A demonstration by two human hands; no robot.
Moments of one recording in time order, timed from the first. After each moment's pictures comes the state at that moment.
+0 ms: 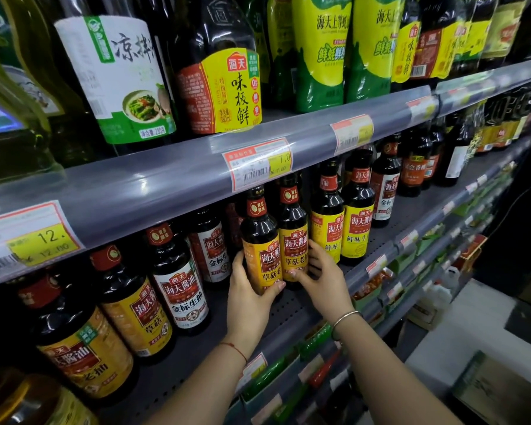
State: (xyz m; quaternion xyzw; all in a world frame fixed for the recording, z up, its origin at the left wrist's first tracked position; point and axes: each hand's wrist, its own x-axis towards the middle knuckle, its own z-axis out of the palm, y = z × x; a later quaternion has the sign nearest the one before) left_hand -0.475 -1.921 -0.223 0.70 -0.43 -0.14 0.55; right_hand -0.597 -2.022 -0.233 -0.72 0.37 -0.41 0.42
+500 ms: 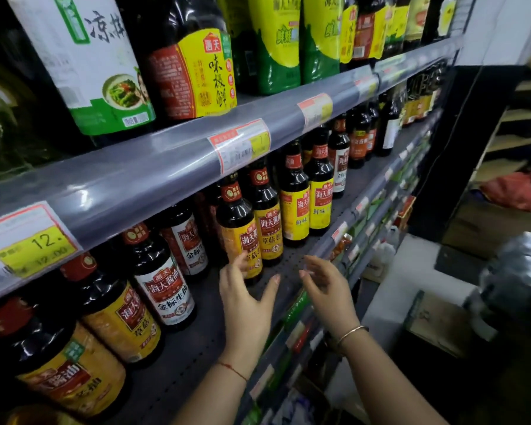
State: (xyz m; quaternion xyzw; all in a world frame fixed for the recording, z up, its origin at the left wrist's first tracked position) left_hand -0.501 -1.876 -0.212 0.68 -0.49 -0.11 0.53; right_hand -0.636 -1.946 -0.242 -0.65 0.47 -0.46 0.37
